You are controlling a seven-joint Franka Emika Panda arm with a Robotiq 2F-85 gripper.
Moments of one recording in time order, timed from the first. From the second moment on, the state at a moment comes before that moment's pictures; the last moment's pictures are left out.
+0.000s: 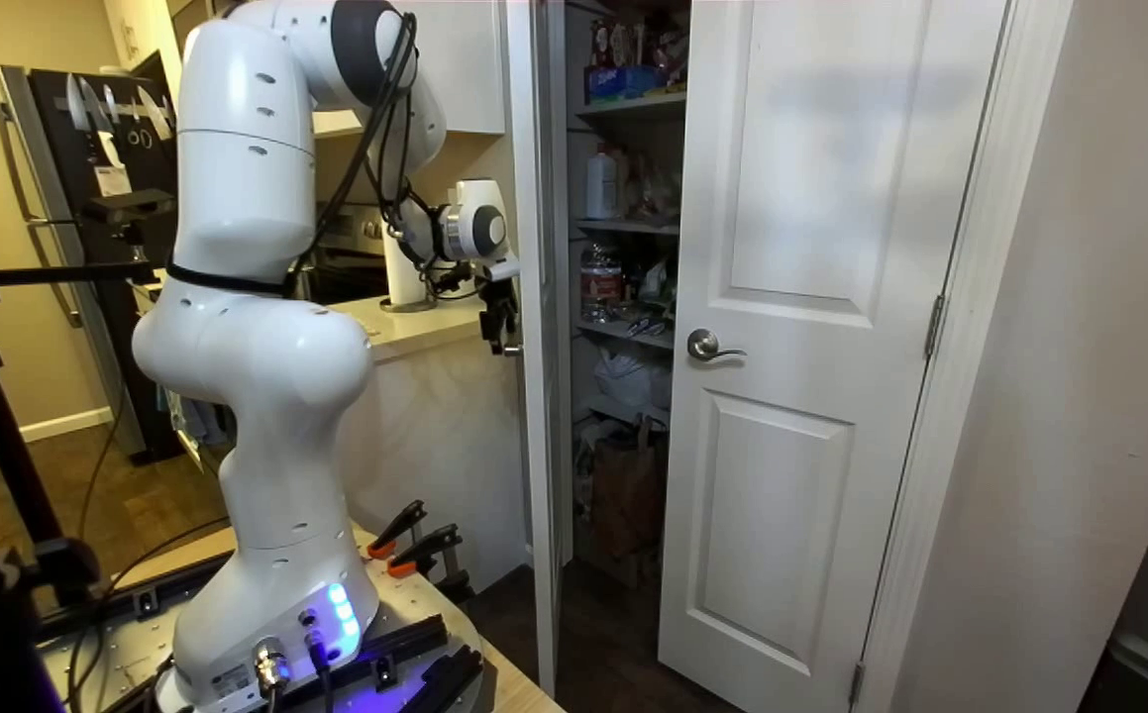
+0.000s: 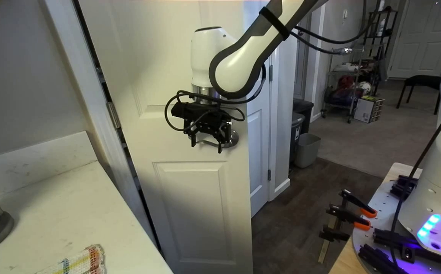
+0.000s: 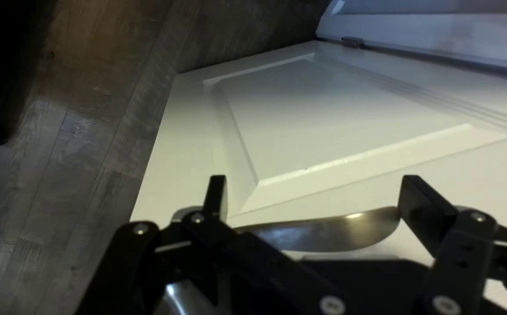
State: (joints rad) arm 0.38 0.23 0.12 -2.13 -0.11 2.53 1.64
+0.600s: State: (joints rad) arm 0.38 0.21 0.17 -2.08 -0.13 2.53 1.42
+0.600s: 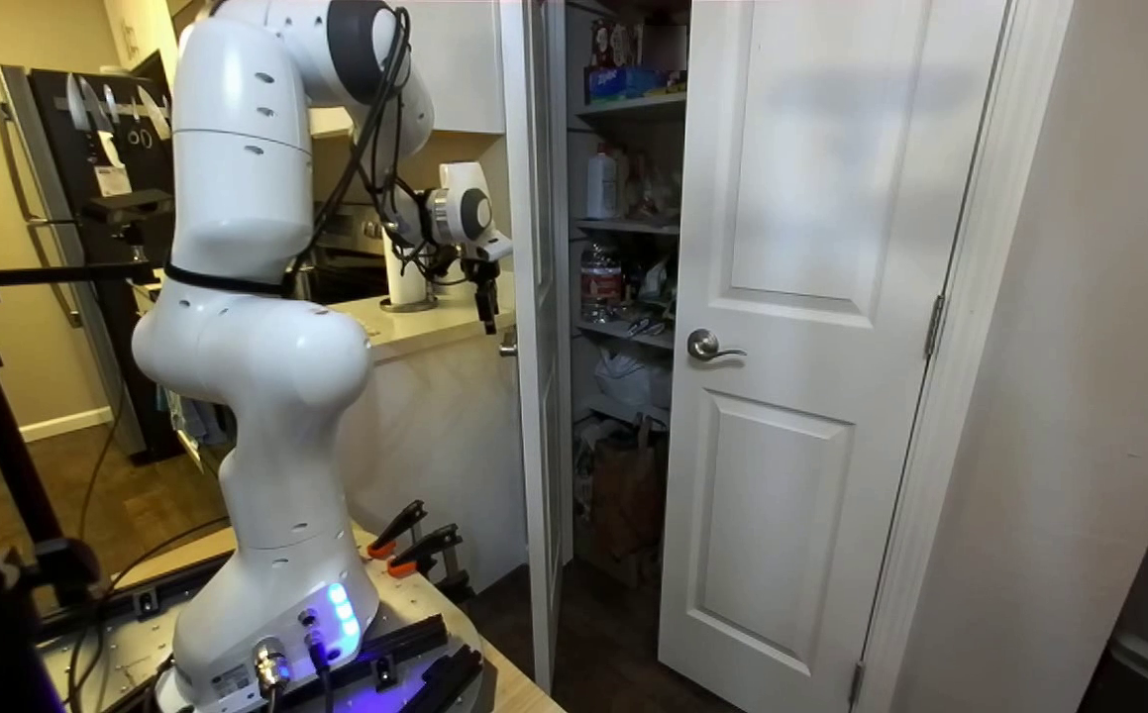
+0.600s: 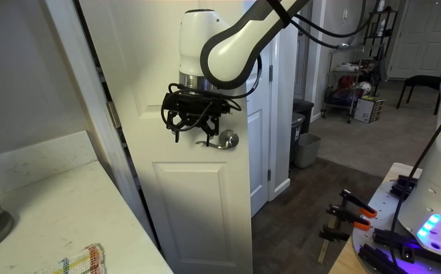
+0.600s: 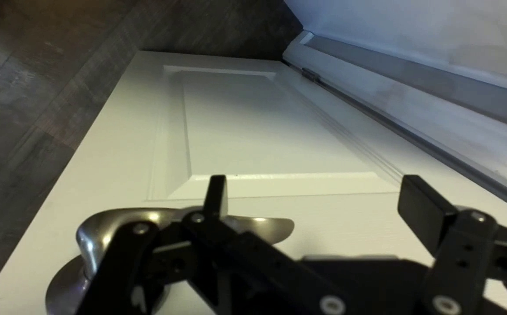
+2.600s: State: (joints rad) arm 0.17 -0.49 0.23 -2.58 0.10 2.12 1.40
